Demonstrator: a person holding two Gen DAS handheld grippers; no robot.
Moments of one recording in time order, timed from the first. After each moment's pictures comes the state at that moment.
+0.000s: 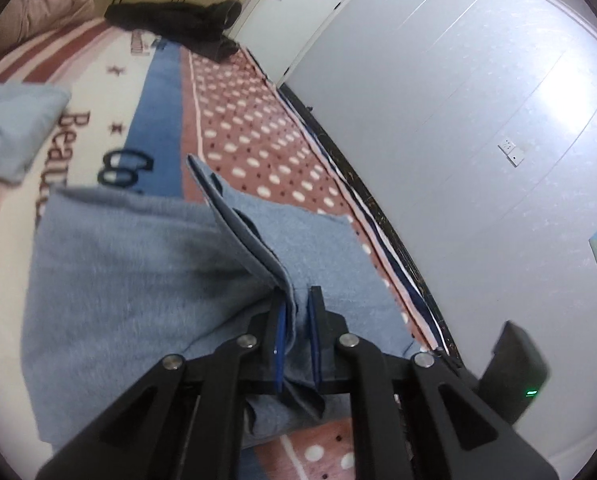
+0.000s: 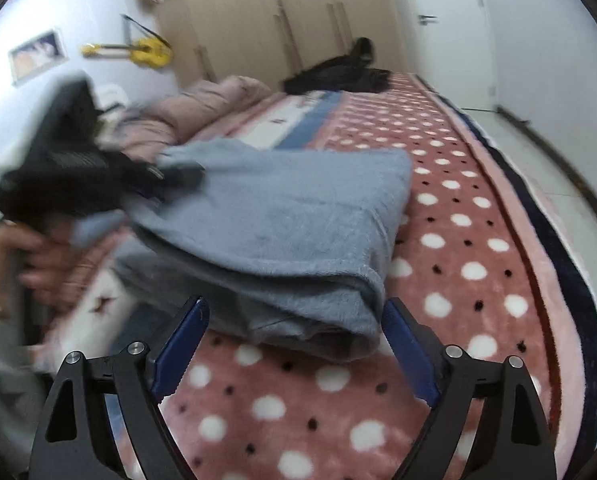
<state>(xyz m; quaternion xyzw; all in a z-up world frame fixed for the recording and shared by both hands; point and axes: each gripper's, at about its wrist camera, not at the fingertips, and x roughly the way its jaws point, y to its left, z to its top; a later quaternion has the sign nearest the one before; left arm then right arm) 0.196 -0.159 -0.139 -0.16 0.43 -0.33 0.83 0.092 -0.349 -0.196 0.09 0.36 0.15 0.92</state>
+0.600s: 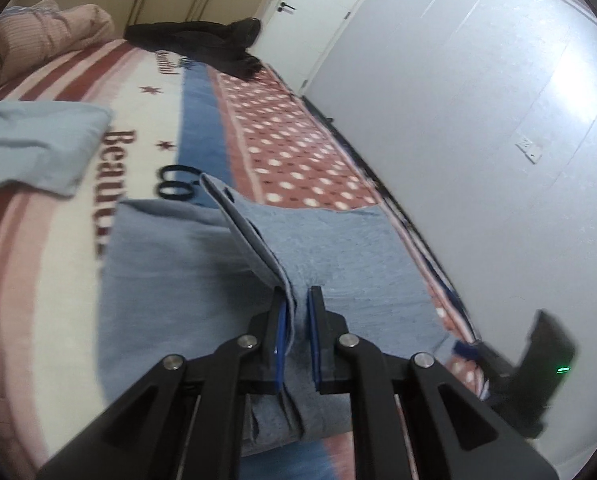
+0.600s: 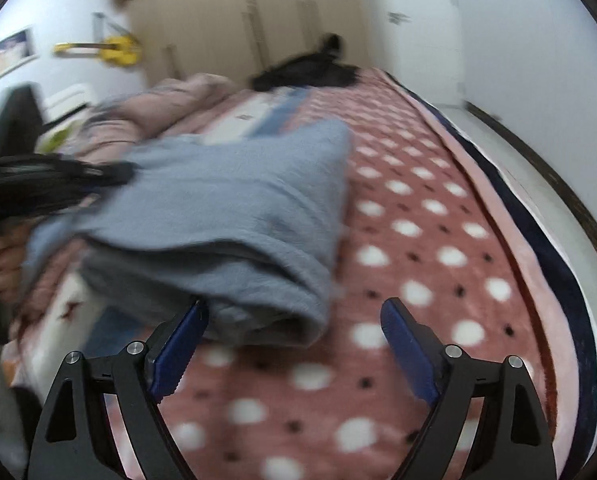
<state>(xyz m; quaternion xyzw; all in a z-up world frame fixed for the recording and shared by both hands) 0.206 -0.117 -0.152 -0.12 0.42 -0.28 0.85 0.087 -0.348 -0.196 0.08 0.36 0.12 0.92</state>
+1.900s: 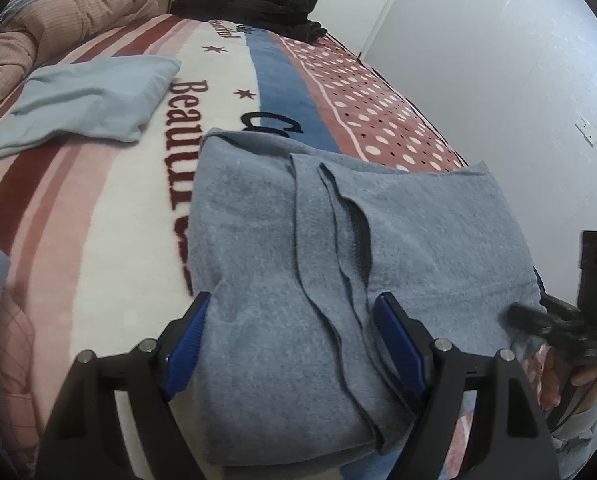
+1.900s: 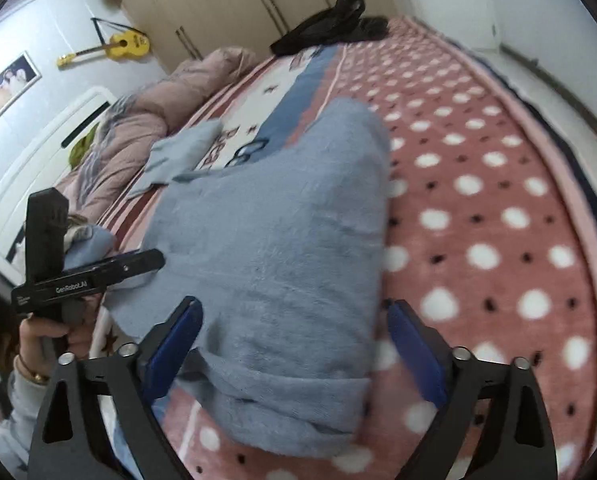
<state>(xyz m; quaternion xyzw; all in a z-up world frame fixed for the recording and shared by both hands) 0.218 -0.101 -0.210 -0.07 0.47 -0.20 0.86 0.170 -0.351 -0.214 0.16 0.45 0.20 0.86</state>
